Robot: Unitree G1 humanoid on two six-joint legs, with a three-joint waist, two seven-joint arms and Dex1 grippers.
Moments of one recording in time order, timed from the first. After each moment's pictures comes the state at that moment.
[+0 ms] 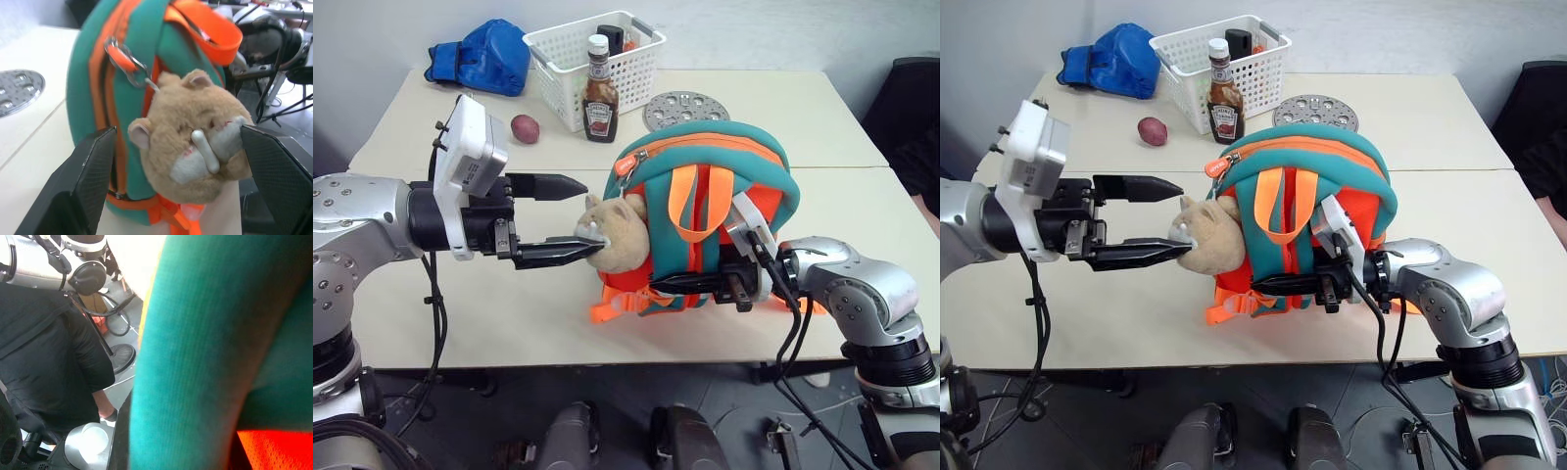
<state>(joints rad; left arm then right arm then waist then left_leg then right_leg) -0.69 0.90 0.28 -0.54 -0.95 1.11 -0.81 -0.56 -0.65 0.07 -0.32 0.81 0.84 1.13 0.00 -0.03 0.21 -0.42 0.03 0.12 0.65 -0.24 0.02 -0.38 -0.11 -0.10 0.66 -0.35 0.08</state>
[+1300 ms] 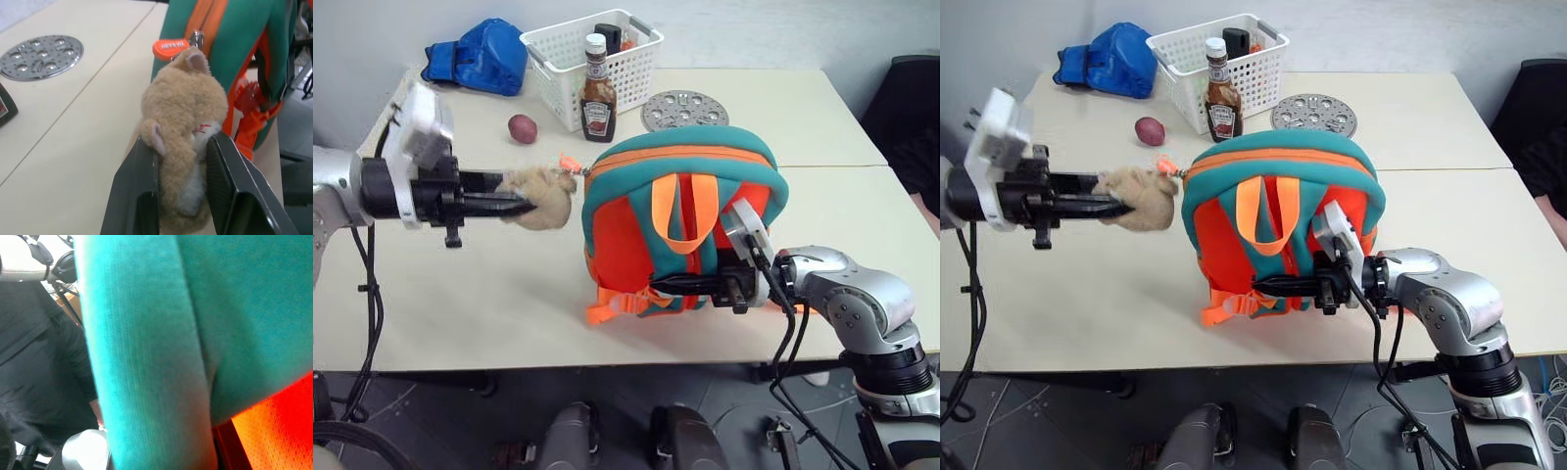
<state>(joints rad) -0.65 1.14 0.09 -0.14 -0.70 0.74 -1.14 -0.51 -0.63 0.05 -0.33 0.82 0.84 1.06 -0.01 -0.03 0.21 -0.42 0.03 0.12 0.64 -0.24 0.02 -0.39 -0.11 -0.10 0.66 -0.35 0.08</state>
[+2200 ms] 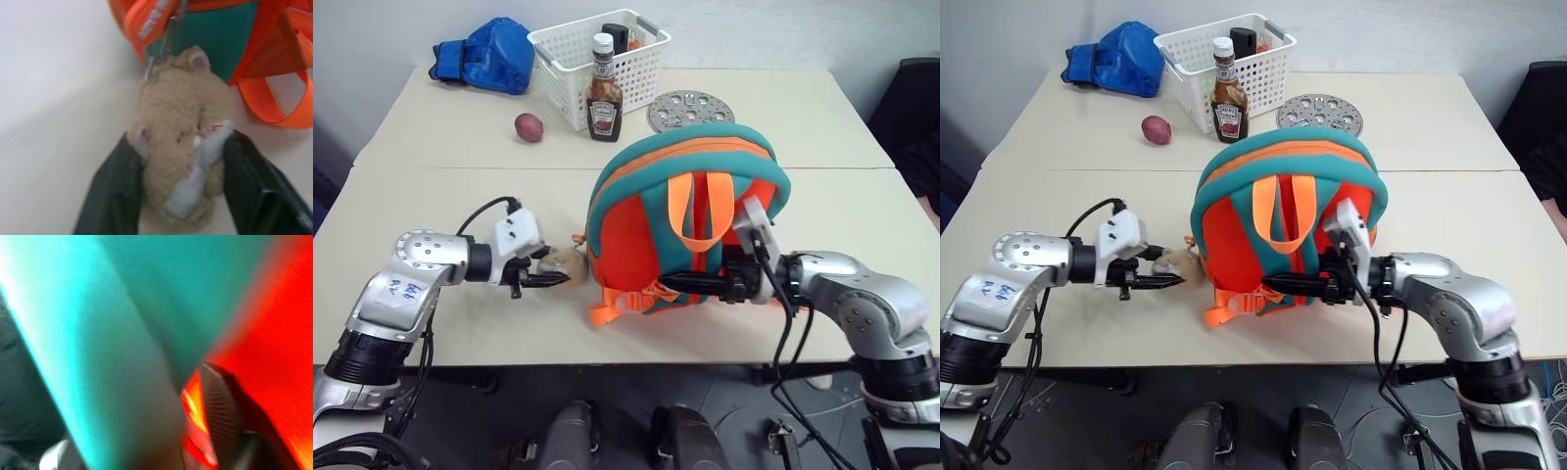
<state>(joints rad) -0.47 0.87 -0.04 -0.10 -0.34 0.52 -1.03 -0.43 -0.69 -0.05 -0.36 0.85 0.88 0.94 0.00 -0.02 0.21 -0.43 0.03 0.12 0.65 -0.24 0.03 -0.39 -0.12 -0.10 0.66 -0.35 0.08</state>
